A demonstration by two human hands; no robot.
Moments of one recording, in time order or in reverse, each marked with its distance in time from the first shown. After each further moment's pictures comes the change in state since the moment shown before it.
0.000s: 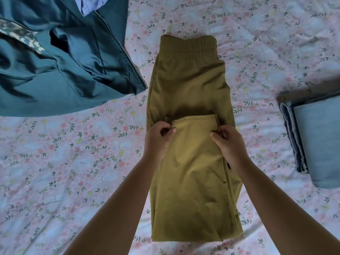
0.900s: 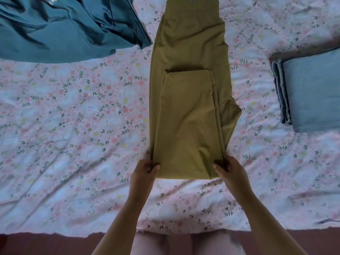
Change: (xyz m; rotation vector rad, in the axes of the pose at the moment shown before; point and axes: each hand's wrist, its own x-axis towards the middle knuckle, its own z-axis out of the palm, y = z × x) left_hand -0.216 -0.115 -0.010 0.042 0.040 -0.349; right_hand -0.184 0.110 -0.015 -0.204 -0.108 0.149
